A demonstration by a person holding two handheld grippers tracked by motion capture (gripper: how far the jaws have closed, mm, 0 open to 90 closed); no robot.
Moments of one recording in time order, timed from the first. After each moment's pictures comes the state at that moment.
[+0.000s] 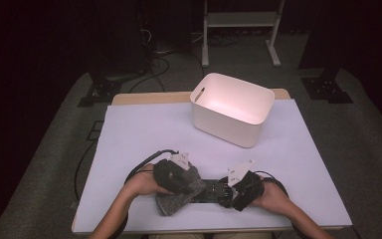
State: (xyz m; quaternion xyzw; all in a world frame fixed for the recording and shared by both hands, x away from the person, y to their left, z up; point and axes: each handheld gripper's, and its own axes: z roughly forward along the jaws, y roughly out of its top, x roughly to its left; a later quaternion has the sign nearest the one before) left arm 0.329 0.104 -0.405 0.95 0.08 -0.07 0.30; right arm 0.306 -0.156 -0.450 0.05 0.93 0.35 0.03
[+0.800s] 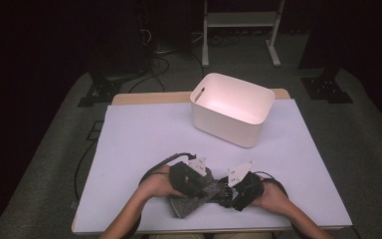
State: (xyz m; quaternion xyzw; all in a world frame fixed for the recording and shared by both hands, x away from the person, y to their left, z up) left arm 0.319 0.072 -0.401 0.95 0.04 -0.06 0.30; right arm 0.307 -0.157 -0.455 0.05 0.93 0.36 0.03
